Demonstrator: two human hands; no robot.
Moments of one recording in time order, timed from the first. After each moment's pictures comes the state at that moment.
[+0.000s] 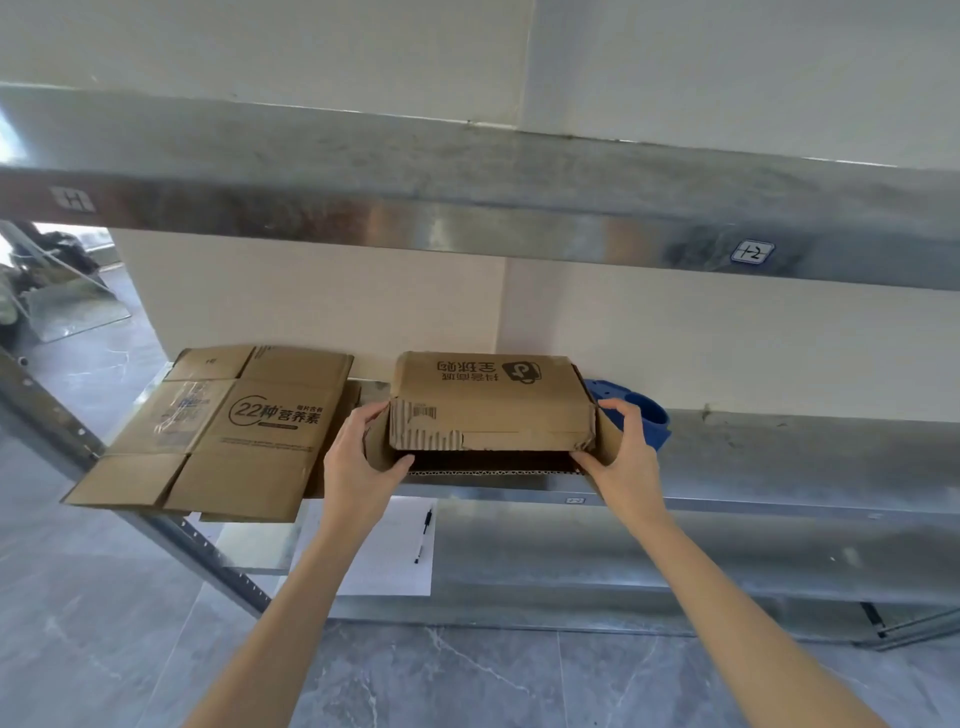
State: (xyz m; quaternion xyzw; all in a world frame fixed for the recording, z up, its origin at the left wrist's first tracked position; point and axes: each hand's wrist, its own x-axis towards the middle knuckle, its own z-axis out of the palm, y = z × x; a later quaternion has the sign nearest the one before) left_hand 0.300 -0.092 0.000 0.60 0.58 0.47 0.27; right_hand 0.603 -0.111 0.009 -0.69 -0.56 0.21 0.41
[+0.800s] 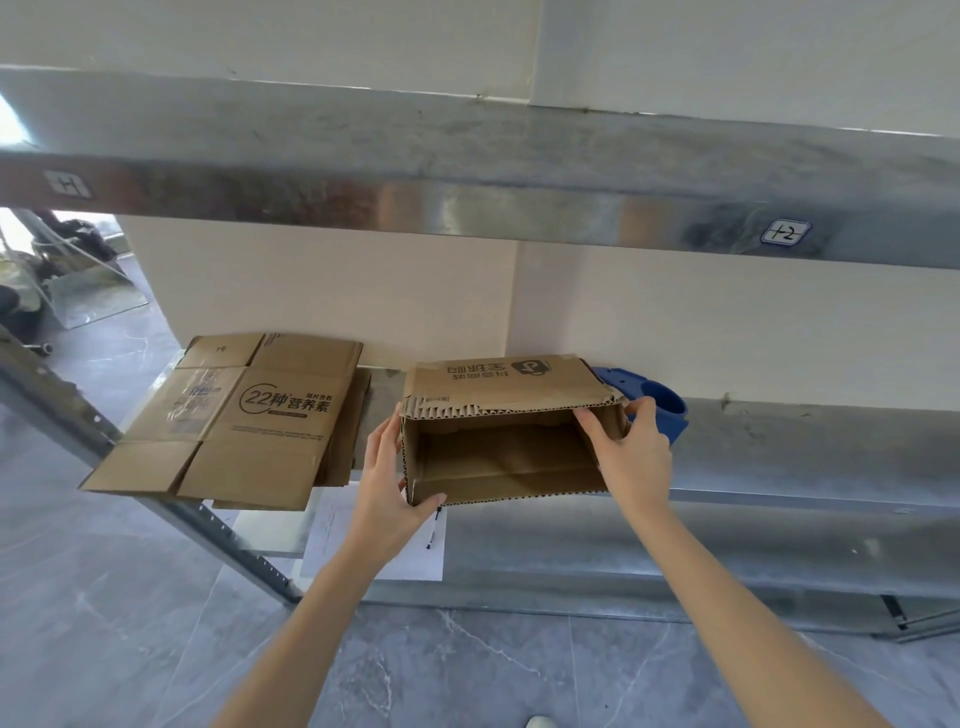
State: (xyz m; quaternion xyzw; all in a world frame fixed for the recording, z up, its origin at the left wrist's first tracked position) left_hand 0.309 -0.114 -0.024 0.64 0.57 0.38 0.36; right_hand 0.583 -0.099 0.012 -0.78 -0.46 0.17 0.39
